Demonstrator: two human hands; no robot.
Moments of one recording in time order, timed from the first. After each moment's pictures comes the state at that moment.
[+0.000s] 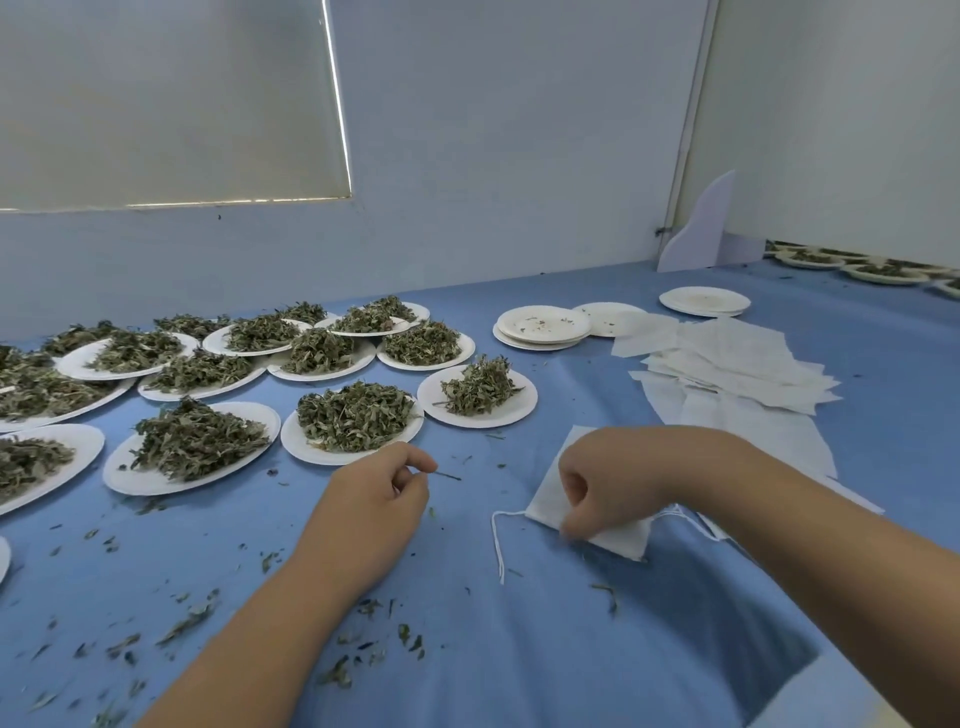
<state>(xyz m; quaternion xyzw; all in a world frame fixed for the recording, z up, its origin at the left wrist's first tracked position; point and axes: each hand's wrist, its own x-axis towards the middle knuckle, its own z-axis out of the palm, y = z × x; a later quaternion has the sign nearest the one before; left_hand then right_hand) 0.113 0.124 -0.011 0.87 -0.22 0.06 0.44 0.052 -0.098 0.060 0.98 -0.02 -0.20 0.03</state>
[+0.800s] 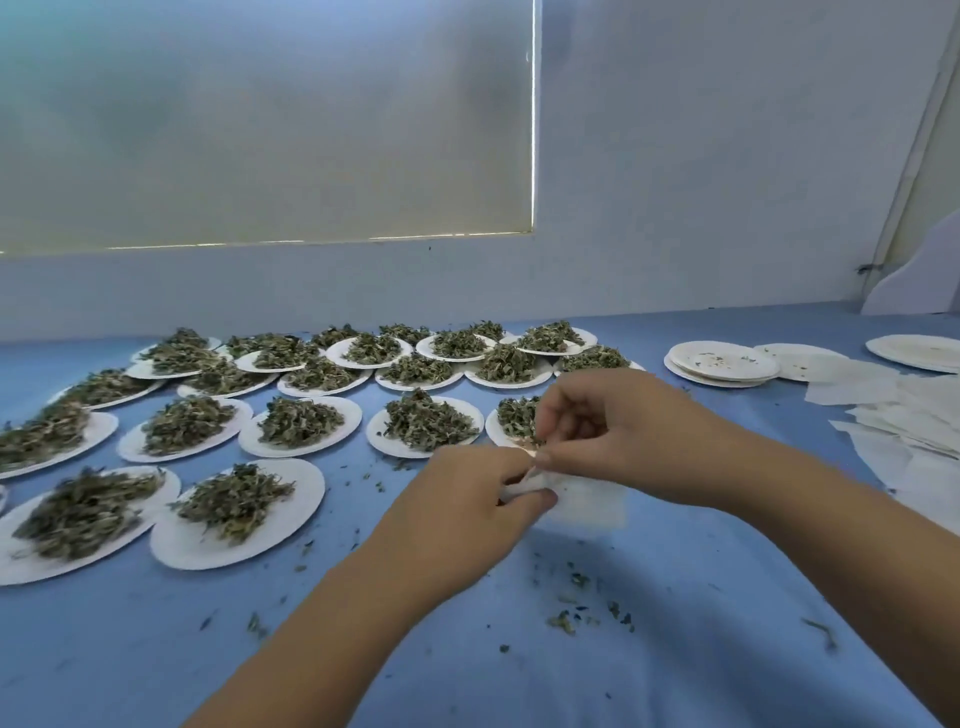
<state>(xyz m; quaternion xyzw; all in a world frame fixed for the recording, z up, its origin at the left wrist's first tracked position) 0.045 0.230 0.052 0.89 -0.29 0.16 0.32 0.052 0.046 0.105 0.89 0.27 0.06 -0.37</state>
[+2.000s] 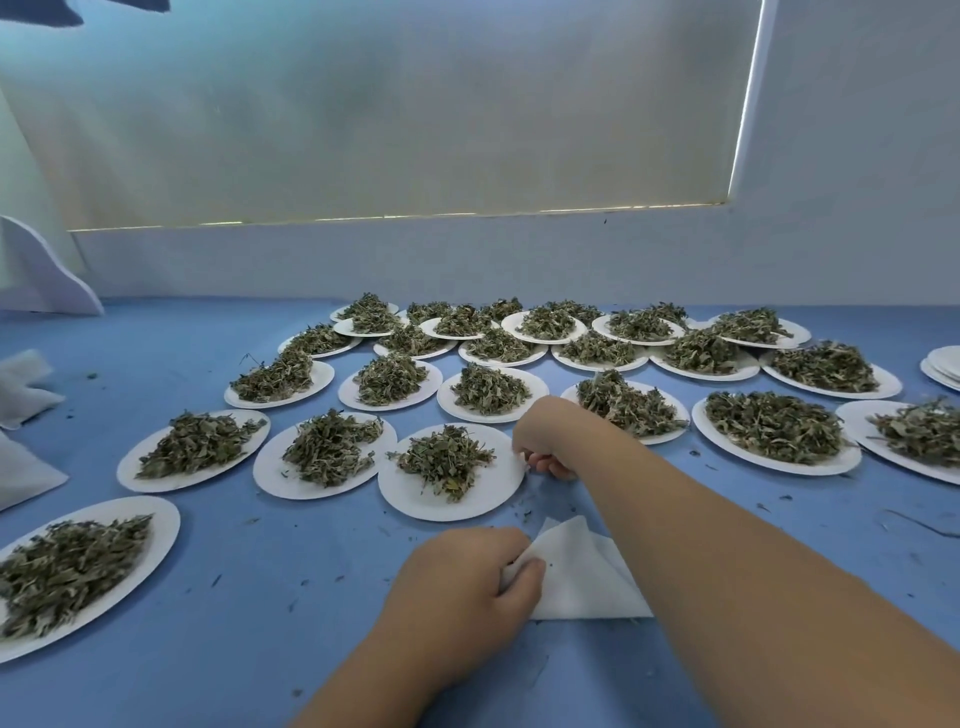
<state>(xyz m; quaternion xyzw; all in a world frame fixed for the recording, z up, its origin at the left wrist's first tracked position) 0.010 0.388 -0.019 0.96 -0.10 0.17 0.21 0.179 0.300 0.043 0.93 0.02 -0.26 -0.26</state>
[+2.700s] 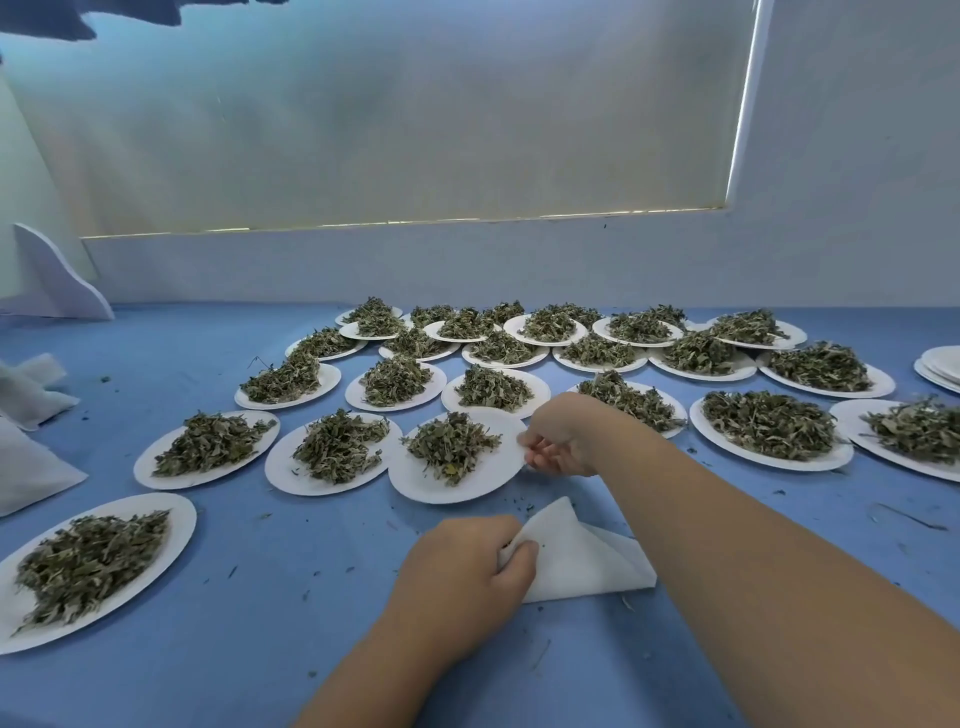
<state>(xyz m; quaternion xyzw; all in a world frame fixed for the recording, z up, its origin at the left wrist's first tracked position) 0.009 0.388 -0.015 0.96 -0.07 0.16 0.24 0.168 0.282 0.040 0.79 -0.04 -0.27 -0.55</state>
